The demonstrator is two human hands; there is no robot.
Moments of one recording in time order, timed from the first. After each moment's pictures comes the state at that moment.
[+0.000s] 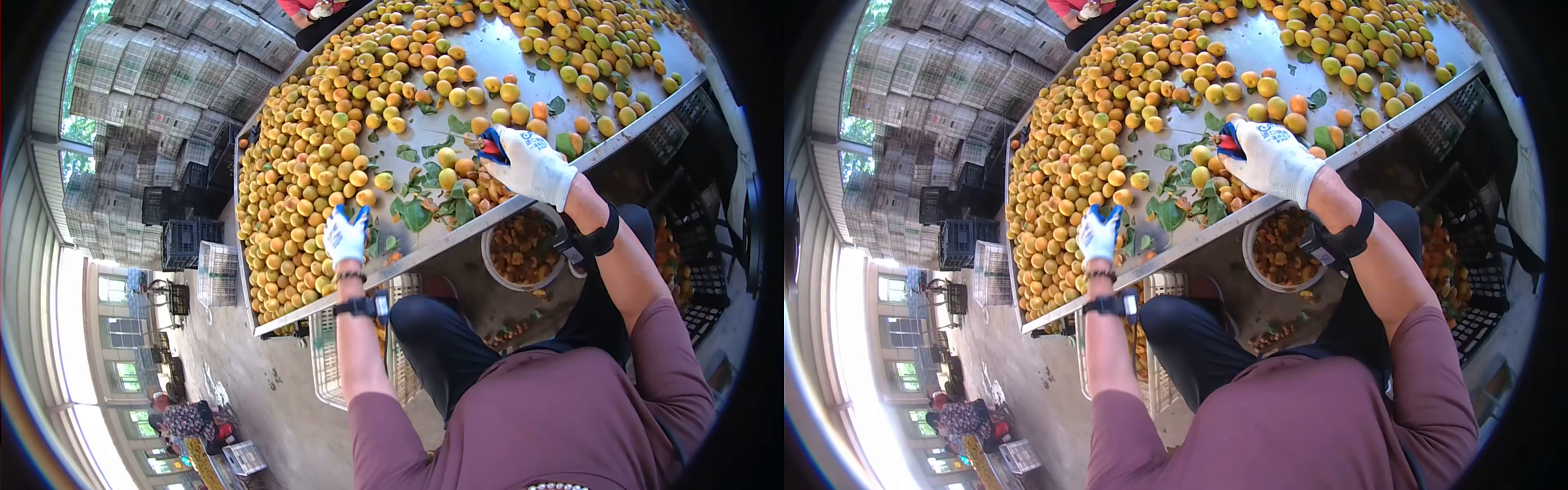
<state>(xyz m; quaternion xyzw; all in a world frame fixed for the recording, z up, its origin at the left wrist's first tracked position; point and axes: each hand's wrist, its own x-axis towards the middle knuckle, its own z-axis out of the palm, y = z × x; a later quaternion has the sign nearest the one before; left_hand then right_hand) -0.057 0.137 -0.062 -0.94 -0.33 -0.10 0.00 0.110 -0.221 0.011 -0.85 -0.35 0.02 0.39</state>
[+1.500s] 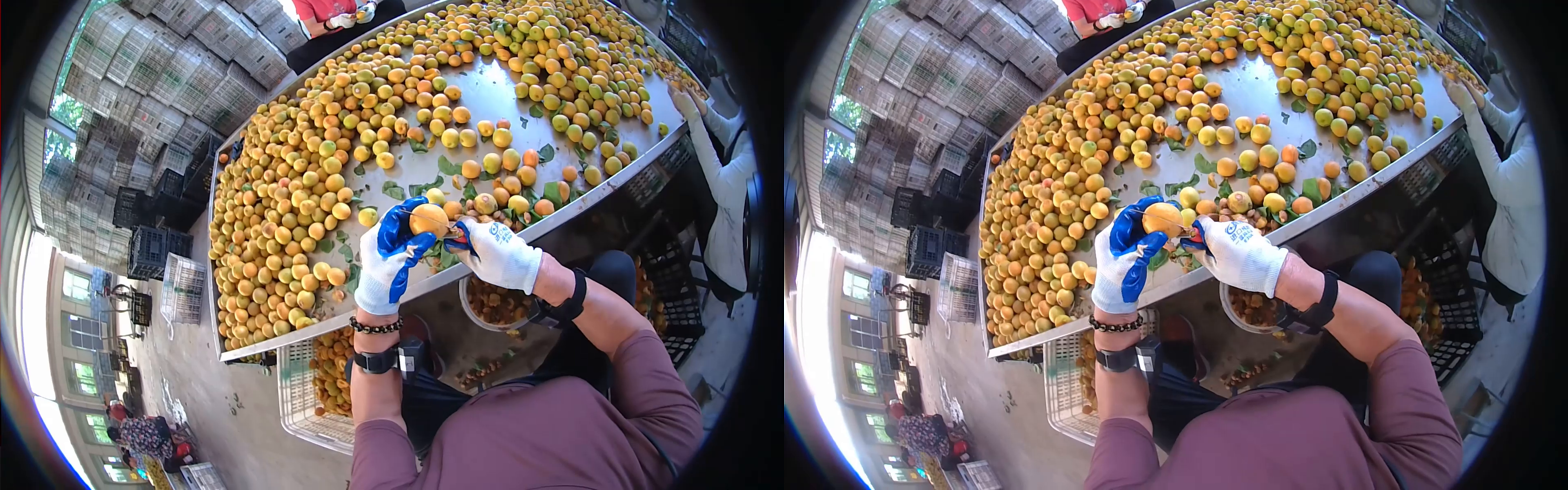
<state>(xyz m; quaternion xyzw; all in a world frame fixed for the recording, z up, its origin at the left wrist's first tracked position) -0.020 -0.007 0.028 -0.67 -0.04 -0.11 -0.73 0.067 -0.194 -0.007 -0.79 -0.46 0.09 0.40</state>
